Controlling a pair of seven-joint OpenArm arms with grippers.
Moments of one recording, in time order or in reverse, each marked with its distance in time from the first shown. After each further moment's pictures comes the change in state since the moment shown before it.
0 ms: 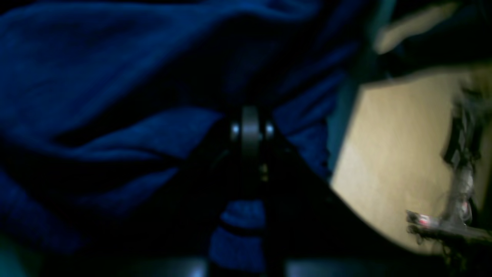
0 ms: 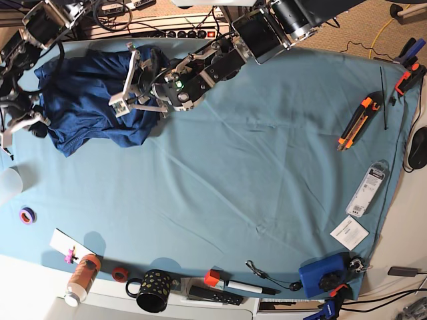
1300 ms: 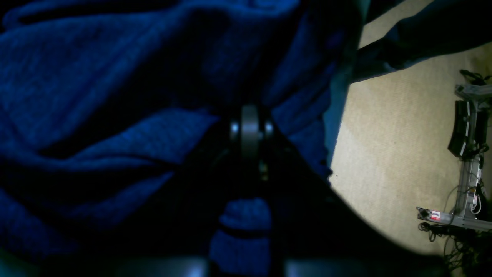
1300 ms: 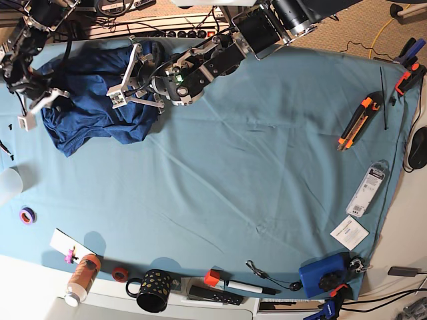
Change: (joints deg) left arm 0.7 0.0 0.1 0.0 3.1 -0.7 -2.4; right arm -9.6 0.7 -8.8 0.3 6.8 2.3 -5.3
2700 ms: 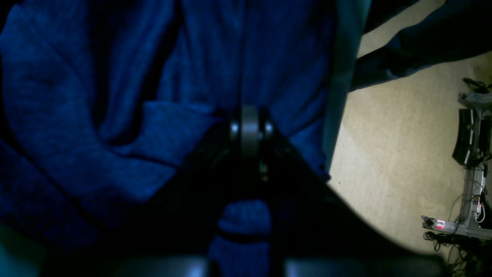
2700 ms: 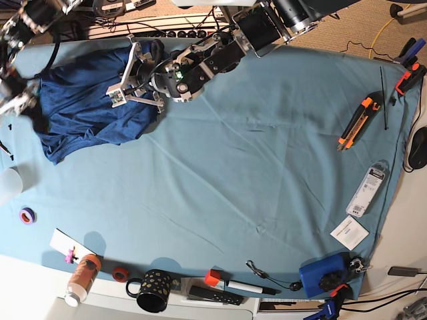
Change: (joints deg) left arm 0.7 0.0 0.2 2.2 0.4 -1.0 -1.3; right arm -1.5 -1.5 15.2 -0.2 30.1 0.2 -7.6
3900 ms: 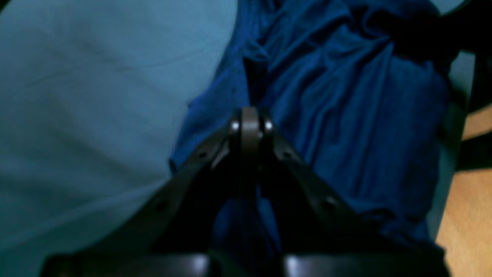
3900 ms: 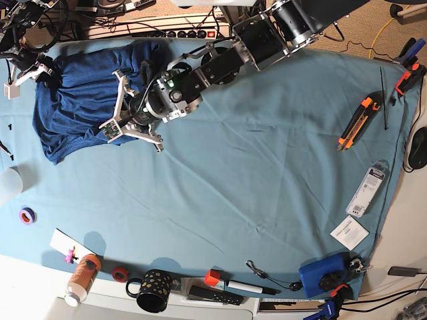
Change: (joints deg) left arm -5.1 0.0 0.3 2.7 11.7 13.1 -12.8; right arm -7.0 -1.0 -0.1 0.2 -17.7 -2.6 1.9
